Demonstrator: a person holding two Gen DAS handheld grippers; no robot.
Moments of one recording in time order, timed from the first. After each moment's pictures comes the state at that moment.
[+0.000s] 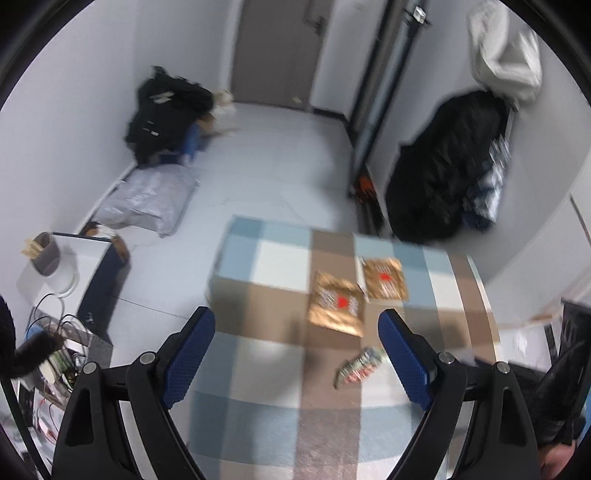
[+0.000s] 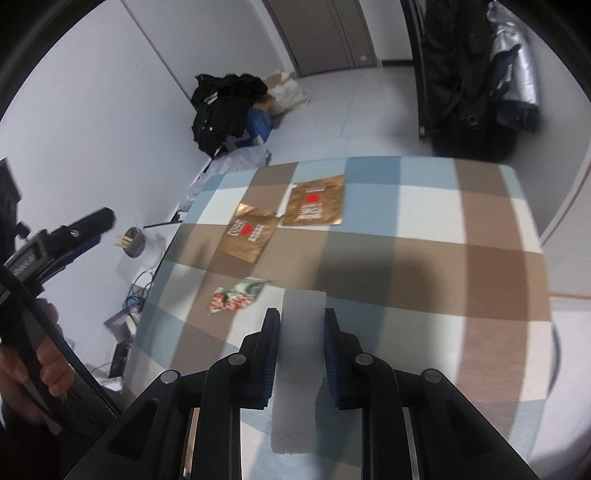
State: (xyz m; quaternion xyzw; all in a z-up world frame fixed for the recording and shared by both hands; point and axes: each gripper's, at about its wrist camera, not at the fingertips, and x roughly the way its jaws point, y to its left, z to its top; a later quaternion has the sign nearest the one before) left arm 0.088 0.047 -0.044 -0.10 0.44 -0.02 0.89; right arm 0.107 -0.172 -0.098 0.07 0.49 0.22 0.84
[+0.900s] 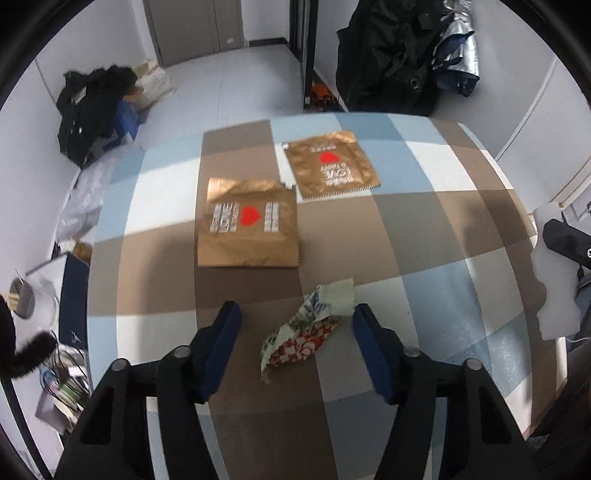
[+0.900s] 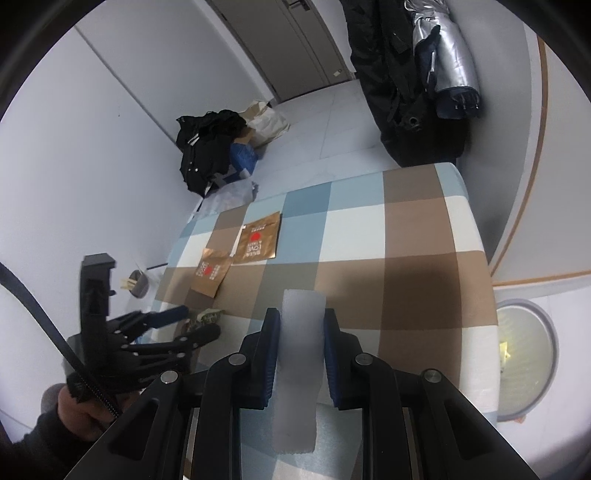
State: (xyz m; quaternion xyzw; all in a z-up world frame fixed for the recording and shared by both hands) left arm 0.109 -0.035 -0.112 0.05 0.54 -0.09 0.83; right arm 0.120 -0.250 -0.095 0.15 0.47 0.20 0.85
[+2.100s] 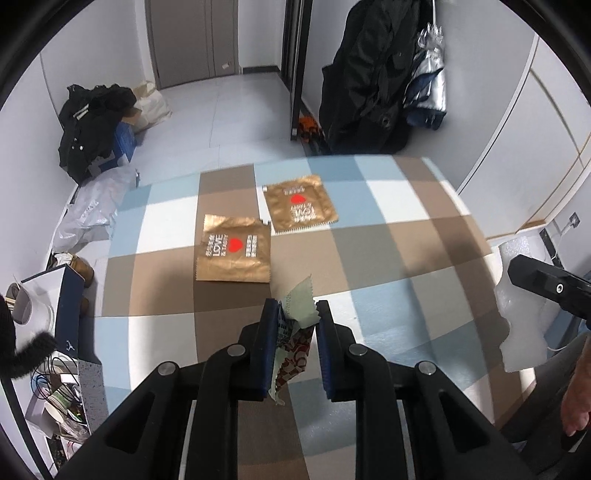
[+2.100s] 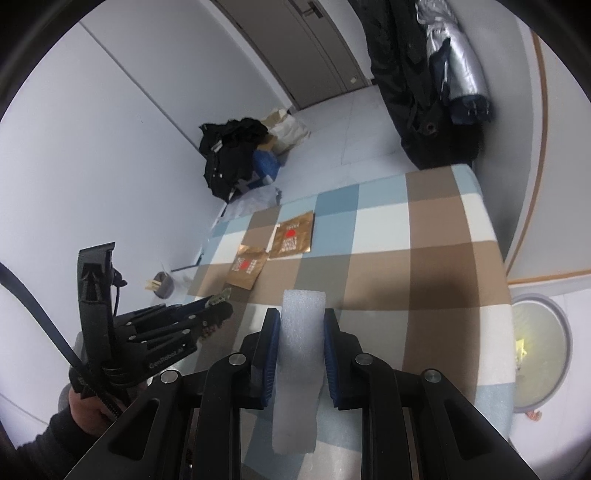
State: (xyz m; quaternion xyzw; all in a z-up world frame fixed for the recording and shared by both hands) left arm 0.087 -0.038 -0.071 0.02 0.49 -0.11 0.86; right arm 0.090 -0.250 -0.076 0.17 0.44 0.24 0.85
